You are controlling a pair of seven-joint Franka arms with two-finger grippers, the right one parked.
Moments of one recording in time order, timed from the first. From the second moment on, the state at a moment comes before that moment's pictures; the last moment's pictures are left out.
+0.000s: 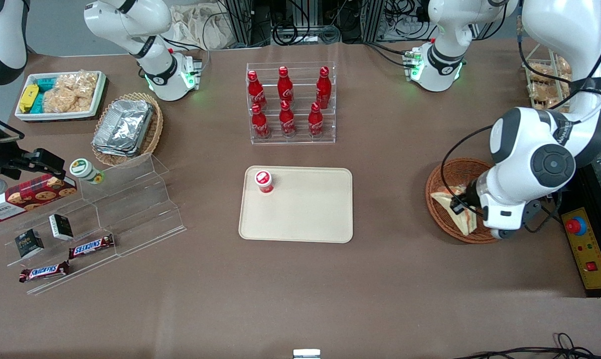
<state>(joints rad) 0.07 0.30 -0.28 -1.74 0.07 1.92 -0.83</state>
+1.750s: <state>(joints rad) -0.27 0.77 -0.44 -1.46 0.17 2.03 -0.66</state>
